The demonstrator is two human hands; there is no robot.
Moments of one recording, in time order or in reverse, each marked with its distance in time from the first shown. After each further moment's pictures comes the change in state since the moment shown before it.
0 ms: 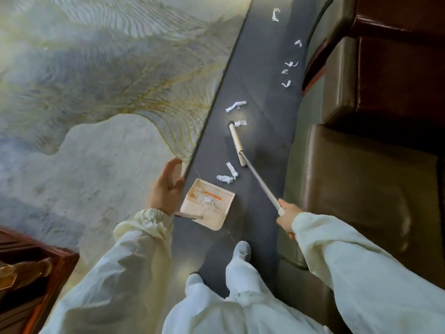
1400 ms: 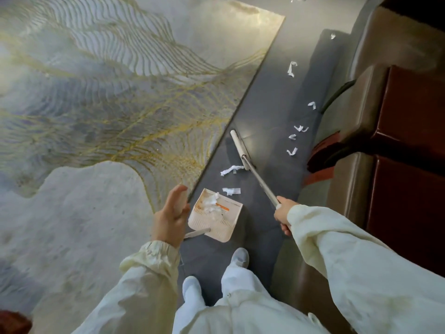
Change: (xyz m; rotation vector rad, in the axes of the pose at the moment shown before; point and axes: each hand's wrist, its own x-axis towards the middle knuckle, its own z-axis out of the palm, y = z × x) left_hand 0.319 0.168 0.119 -0.058 0.077 -0.044; right_hand 0.260 -0.175 -0.374 0.057 0.008 0.002
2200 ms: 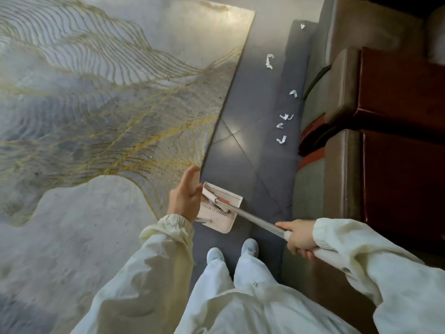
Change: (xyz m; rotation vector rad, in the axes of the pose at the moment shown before) left_hand 0.042 0.013 -0.013 0.045 -0.101 0.082; right_hand -0.115 0.009 0.026 0.025 -0.409 0.040
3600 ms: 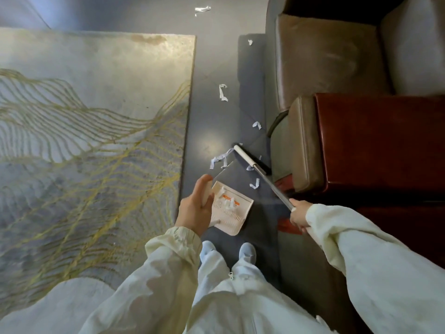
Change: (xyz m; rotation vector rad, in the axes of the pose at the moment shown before) left_hand 0.318 0.232 0.200 0.198 -0.342 0.163; right_hand 0.124 -0.043 -0.413 0.156 0.385 0.124
